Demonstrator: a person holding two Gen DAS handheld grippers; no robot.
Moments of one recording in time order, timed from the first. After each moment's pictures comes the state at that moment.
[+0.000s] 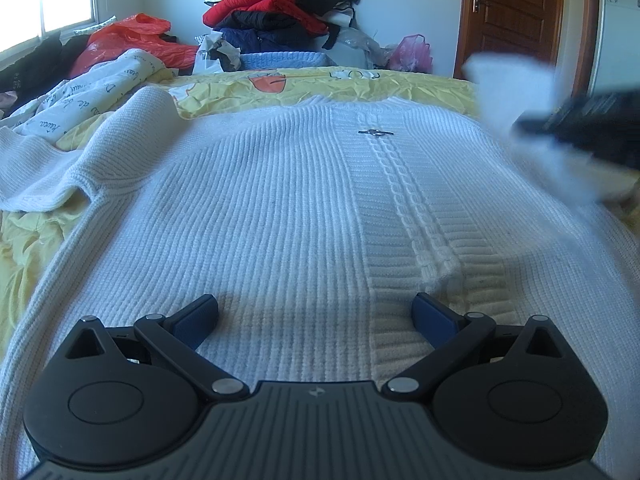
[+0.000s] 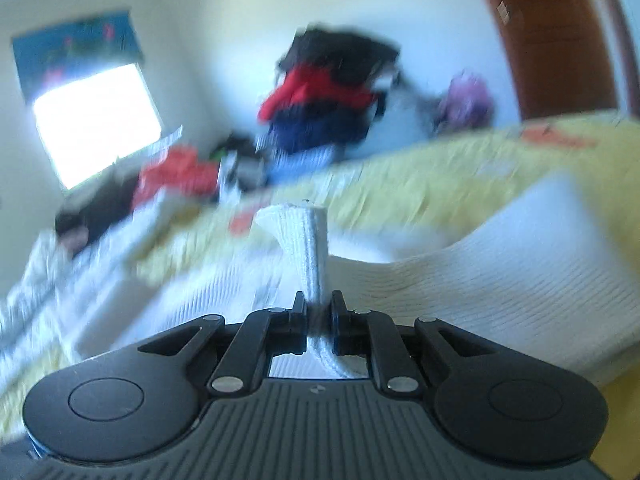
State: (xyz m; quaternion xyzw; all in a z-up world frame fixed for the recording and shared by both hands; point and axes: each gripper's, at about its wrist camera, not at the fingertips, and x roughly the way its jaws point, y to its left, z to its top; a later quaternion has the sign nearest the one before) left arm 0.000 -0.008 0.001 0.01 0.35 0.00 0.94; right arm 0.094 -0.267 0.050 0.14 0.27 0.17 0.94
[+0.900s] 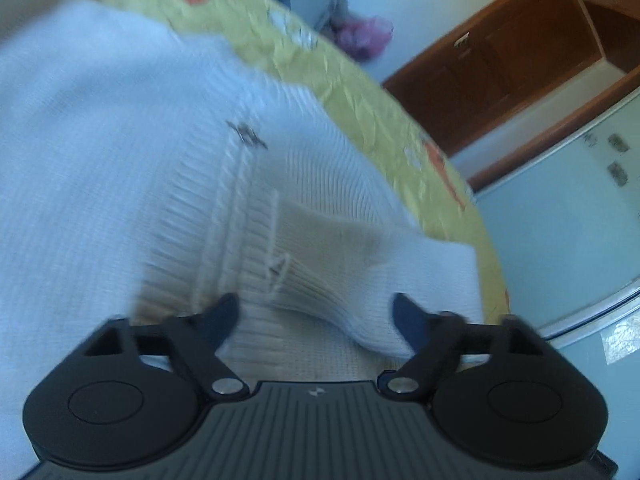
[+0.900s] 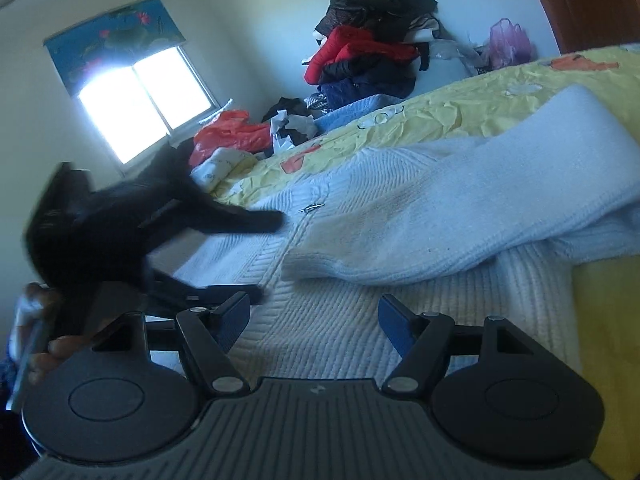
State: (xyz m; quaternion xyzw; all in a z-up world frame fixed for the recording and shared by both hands) left arm 0.123 -0.027 0.013 -0.30 0.45 -0.16 0.83; right arm 0.036 -0.299 0.018 0.19 0.30 0.27 0.90
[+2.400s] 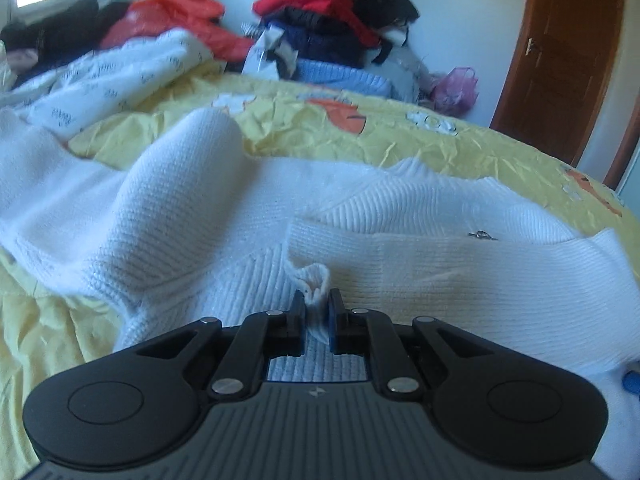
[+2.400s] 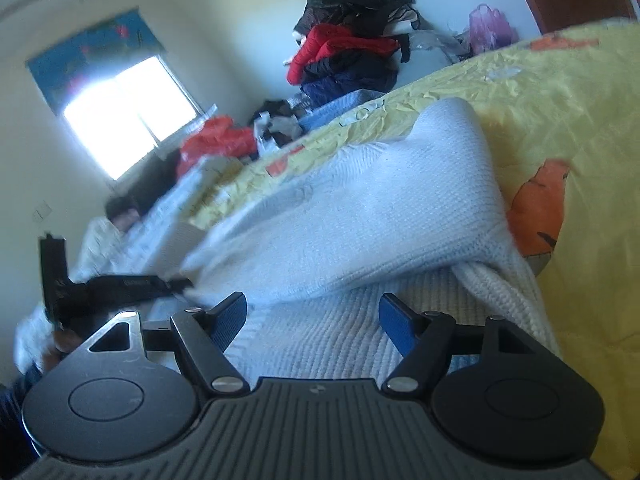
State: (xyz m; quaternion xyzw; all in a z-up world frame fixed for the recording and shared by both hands) left arm 0.094 0.075 0.021 -0.08 0.35 0.03 0.93; right arm 0.039 -0.297 0.019 0.20 0.32 0.24 0.90
